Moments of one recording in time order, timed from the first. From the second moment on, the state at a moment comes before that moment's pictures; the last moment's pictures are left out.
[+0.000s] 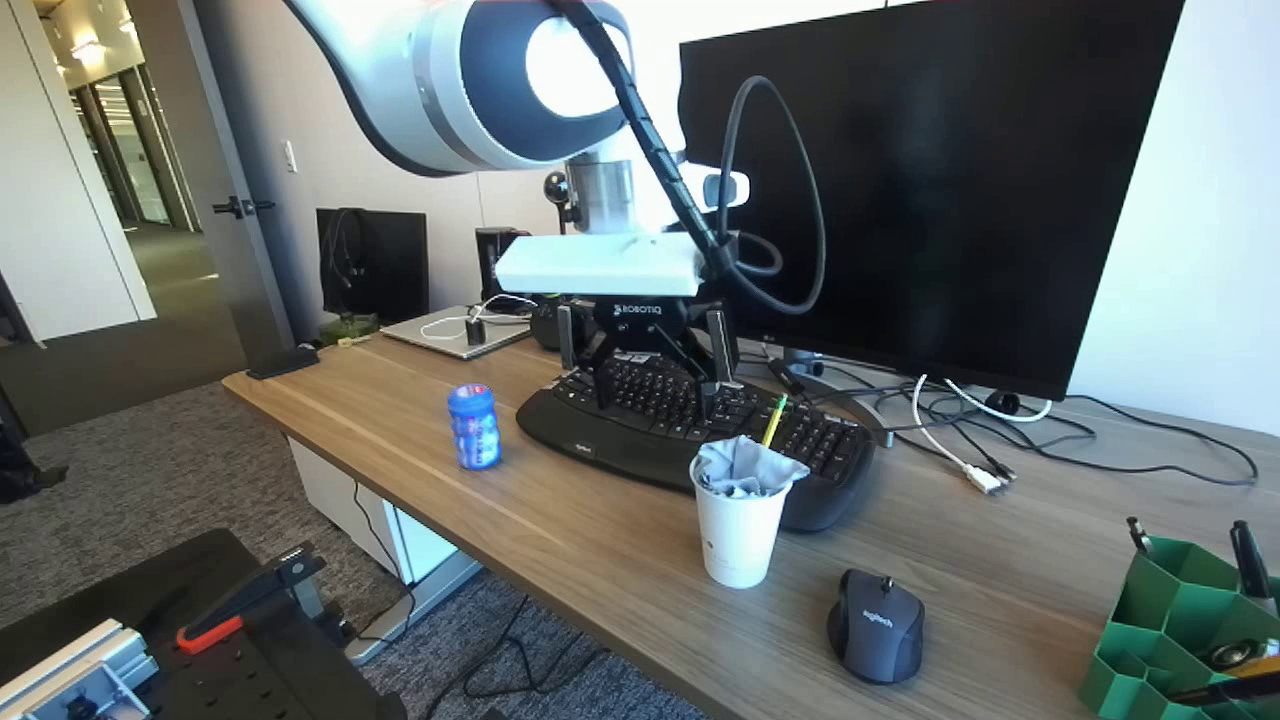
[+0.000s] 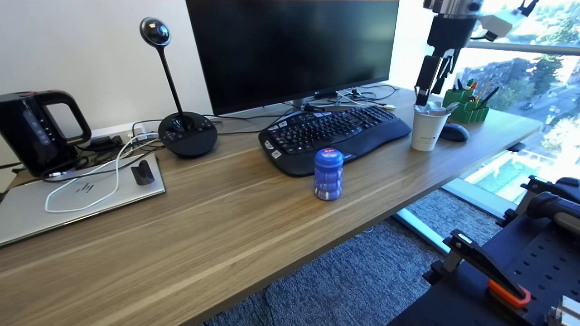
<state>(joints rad) -0.13 0.32 0.02 -2.16 -0.07 2.58 -0.38</state>
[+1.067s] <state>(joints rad) -0.13 0.26 -0.04 -2.25 -0.10 2.54 -0.28</state>
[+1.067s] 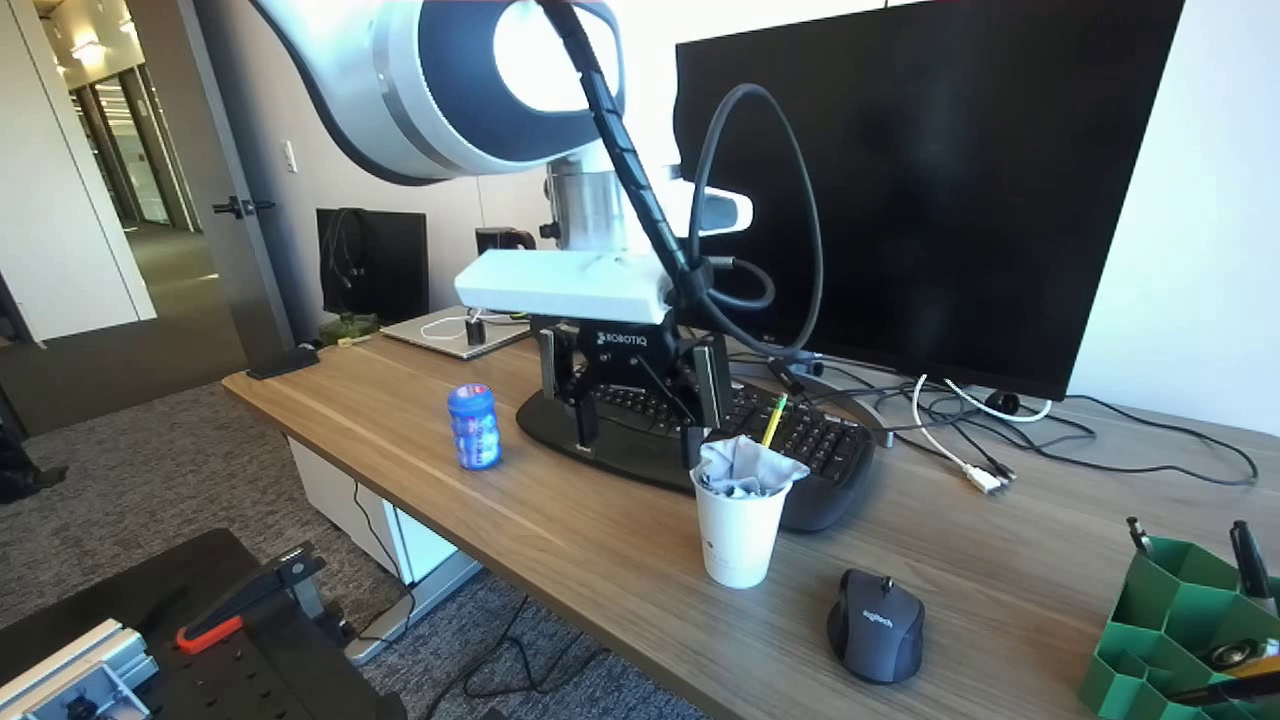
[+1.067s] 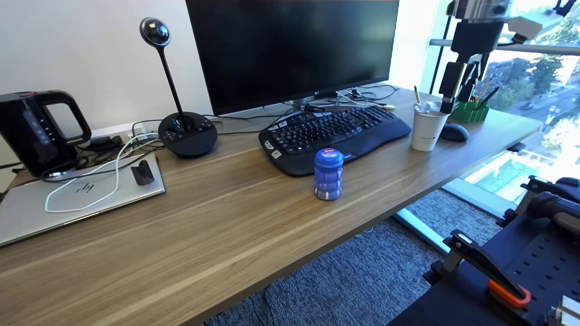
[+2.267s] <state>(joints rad) -0.12 0.32 -0.05 -2.21 -0.11 2.48 -0.23</state>
